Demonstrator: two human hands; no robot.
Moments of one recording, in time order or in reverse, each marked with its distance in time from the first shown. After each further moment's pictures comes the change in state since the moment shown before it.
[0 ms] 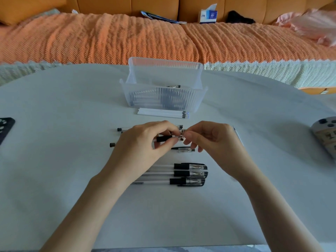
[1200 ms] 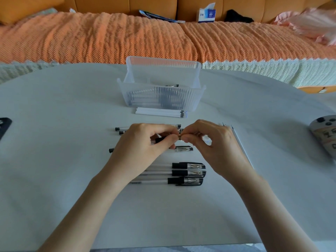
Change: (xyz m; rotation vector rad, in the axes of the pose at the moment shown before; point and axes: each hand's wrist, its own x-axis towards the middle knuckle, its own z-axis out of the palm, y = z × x) left_hand 0.004 0.004 0.002 -0.246 -0.091 -0.163; right_hand -0.002 0.005 0.001 -0.368 0.081 -0.345
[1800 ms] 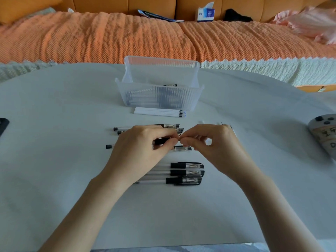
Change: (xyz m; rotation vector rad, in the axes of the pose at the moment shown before) left_hand -0.003 -0.003 0.004 0.242 0.079 0.132; right_hand 0.000 0.000 -0.007 0.038 -0.097 0.097
